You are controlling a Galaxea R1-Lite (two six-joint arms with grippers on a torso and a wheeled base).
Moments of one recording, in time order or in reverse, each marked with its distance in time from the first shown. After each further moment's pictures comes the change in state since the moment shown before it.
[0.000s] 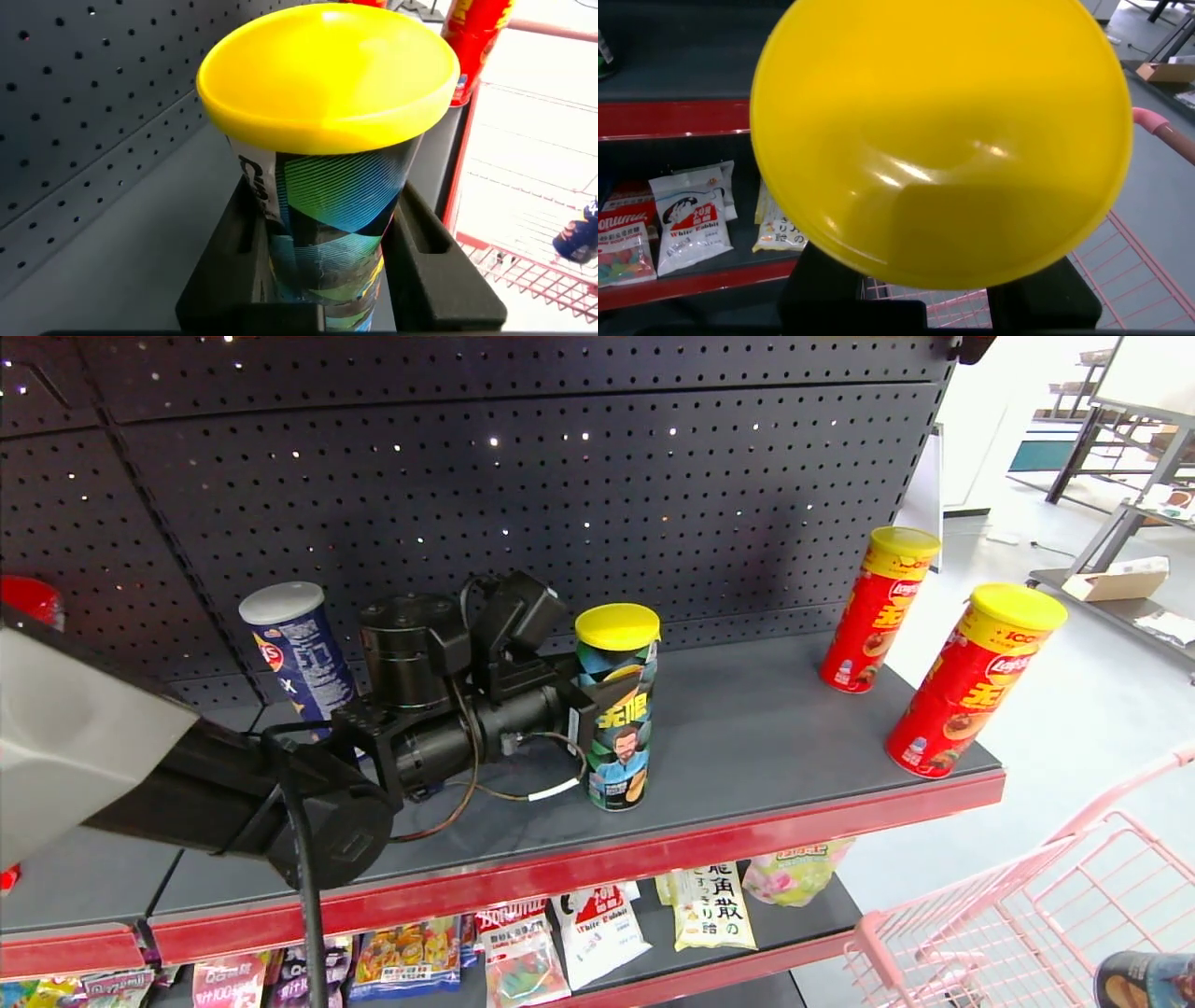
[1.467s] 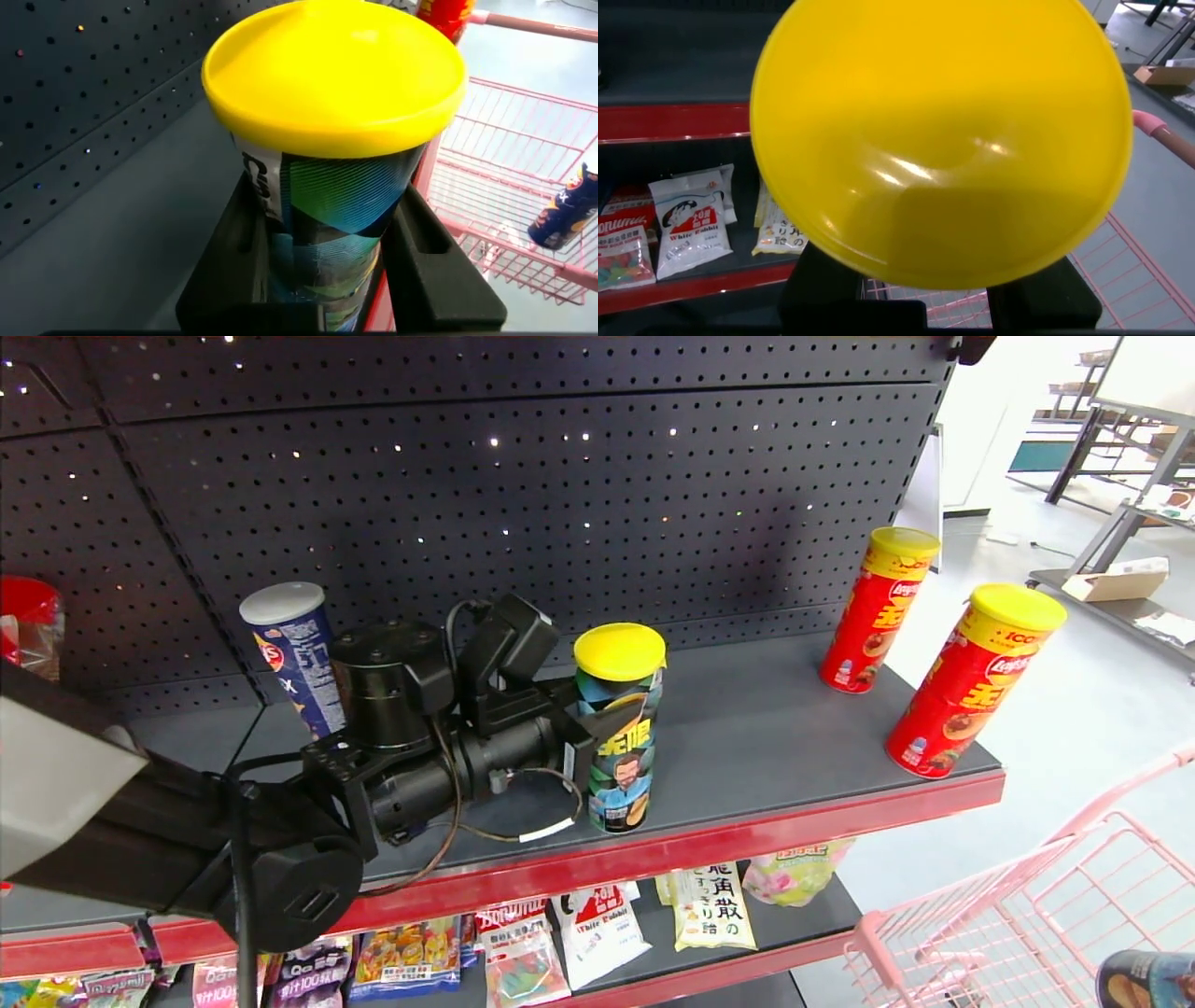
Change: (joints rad) left arm -0.046 -0.063 0.133 -0.060 0.022 -0.005; right arm -0.002 -0.011 0.000 0.000 -0.001 0.000
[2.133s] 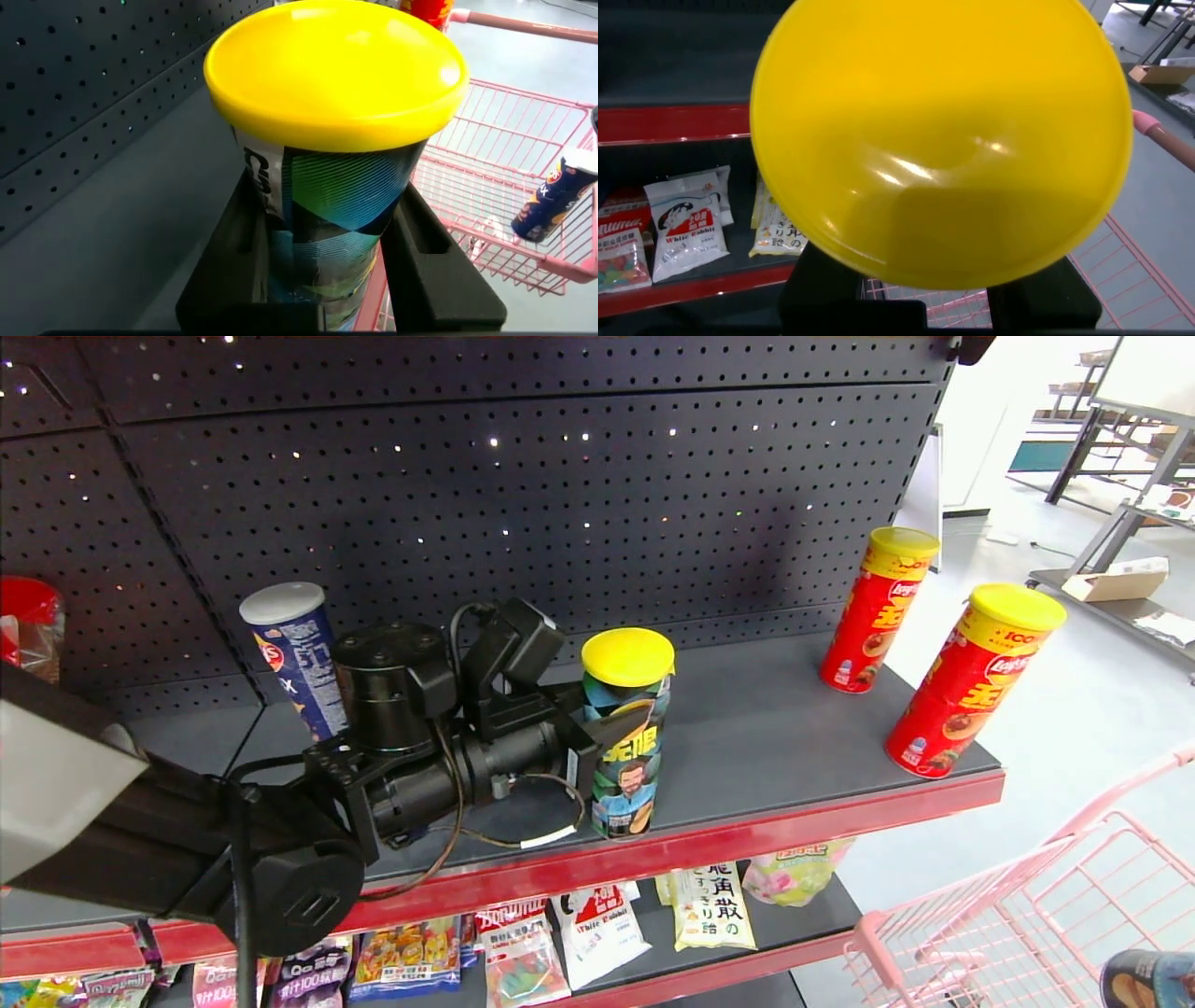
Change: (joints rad) left arm -0.007 0.000 0.003 0.001 -0.025 -0.005; right arm 0.000 0.000 -0.002 0.000 -0.010 0.000
